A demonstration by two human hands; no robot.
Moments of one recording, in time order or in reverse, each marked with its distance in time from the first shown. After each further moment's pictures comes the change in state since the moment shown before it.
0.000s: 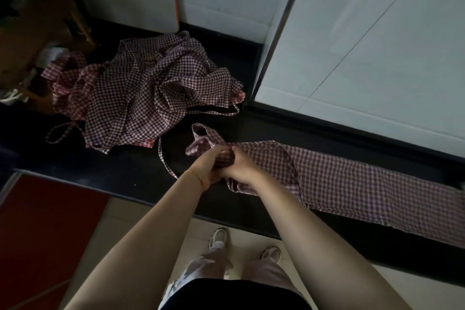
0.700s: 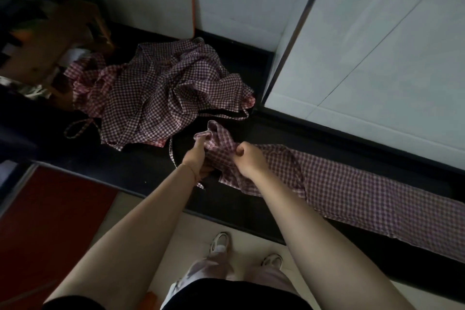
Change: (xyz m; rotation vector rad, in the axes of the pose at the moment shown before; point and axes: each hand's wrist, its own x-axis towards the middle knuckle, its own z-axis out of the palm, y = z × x) left_hand -0.006 0.024 -0.040 0.023 0.228 0.047; right_hand 0.008 -0.020 0.001 -0.306 0.303 -0.081
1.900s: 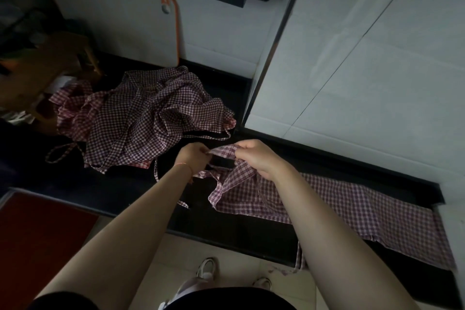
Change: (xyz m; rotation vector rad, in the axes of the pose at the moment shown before) left_hand -0.029 0.045 0.029 0.898 0.037 0.678; right_hand -0.016 -0.016 -0.095 0.353 -0.202 0.000
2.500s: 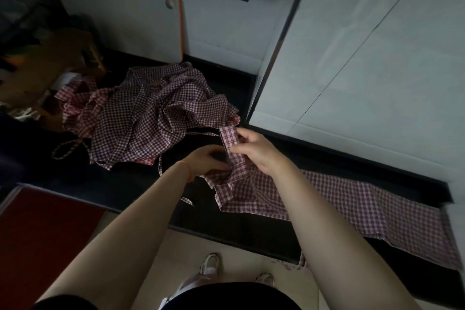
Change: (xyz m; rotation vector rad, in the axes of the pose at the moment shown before) left_hand -0.007 -0.007 0.000 -0.292 -0.396 -0.030; right_hand 0.019 0.002 0.009 0.199 -0.026 -0.048
